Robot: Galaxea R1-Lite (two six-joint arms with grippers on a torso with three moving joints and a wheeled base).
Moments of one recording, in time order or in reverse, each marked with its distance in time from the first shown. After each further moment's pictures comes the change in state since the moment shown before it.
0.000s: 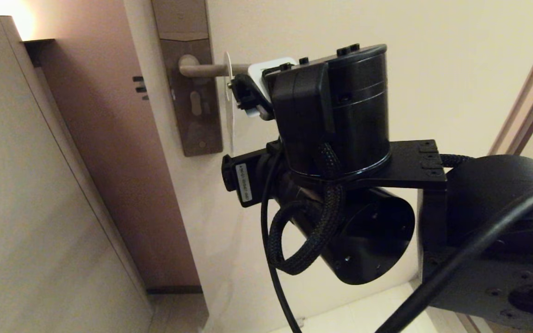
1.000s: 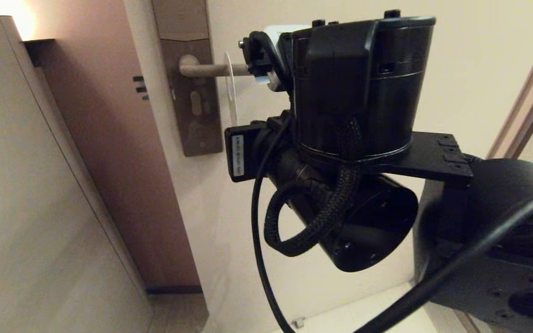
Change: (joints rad) left arm 0.000 0.000 0.000 0.000 0.000 0.000; right arm 0.001 0.009 0.007 -0.194 -0.001 0.010
